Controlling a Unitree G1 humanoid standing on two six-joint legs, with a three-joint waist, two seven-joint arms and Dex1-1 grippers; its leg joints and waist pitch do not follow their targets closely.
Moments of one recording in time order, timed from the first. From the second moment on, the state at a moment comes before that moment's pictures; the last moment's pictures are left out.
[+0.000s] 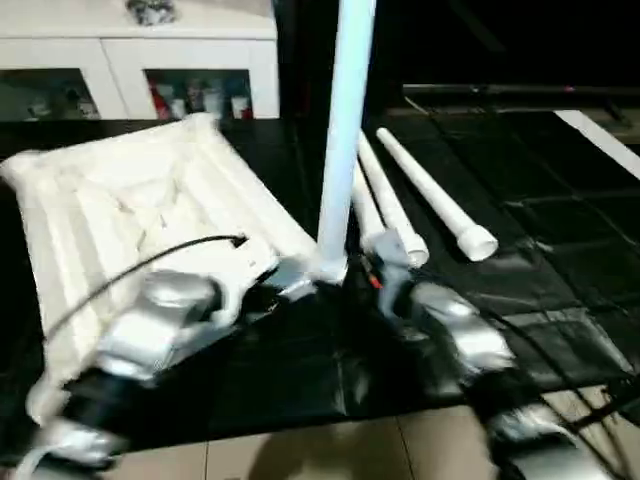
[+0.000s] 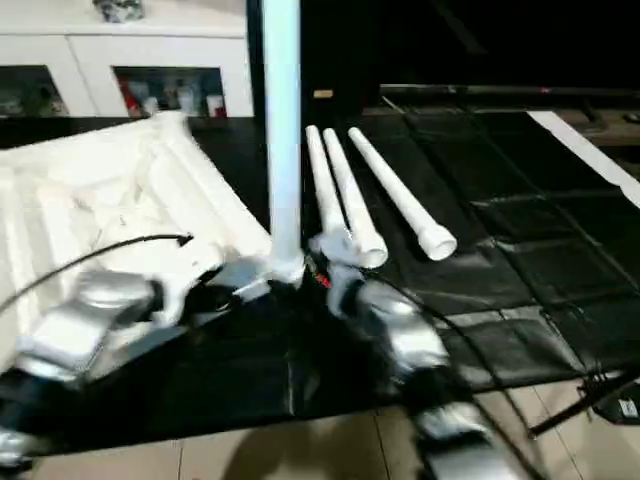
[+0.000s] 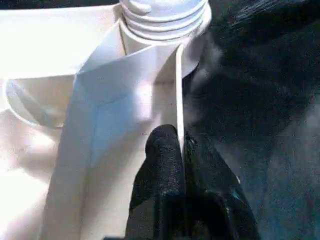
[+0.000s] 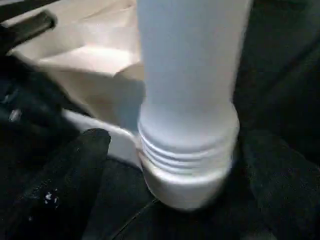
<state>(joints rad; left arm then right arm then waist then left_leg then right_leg) -0.42 0.49 -0.24 0.18 0.03 0.49 -0.99 -0.50 -0.13 0.12 0.64 0.12 0.07 0.83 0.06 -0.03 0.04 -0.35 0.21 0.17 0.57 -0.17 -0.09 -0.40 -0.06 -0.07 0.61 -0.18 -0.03</state>
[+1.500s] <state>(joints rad) -0.48 0.65 -0.38 0.30 0.00 0.12 -1.42 -0.55 -0.29 0.30 0.61 0.15 -0.01 1.40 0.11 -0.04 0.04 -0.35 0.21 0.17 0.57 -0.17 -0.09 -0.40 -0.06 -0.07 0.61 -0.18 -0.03</state>
